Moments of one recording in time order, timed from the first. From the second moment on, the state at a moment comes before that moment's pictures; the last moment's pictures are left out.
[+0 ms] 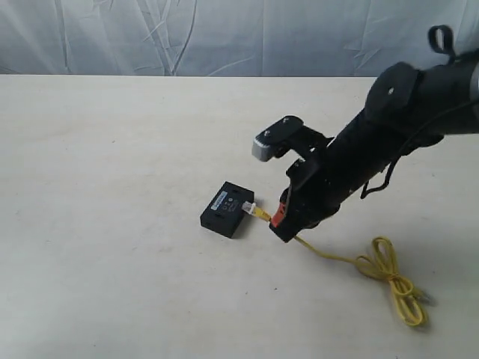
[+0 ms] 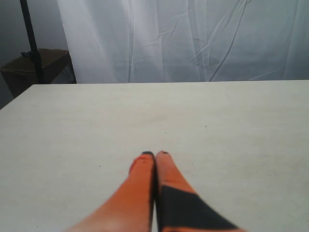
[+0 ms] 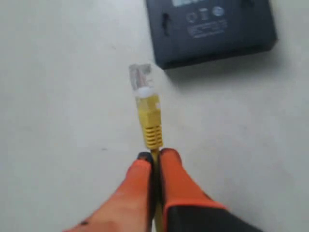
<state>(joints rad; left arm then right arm) 0.01 0.00 0.00 0.03 0.24 0.00 0.44 1.78 -0.98 0.74 0.76 -1.08</state>
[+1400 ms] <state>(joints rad) 0.01 0.00 0.00 0.03 0.24 0.00 0.29 2.17 -1.06 1.28 0.99 -1.33</state>
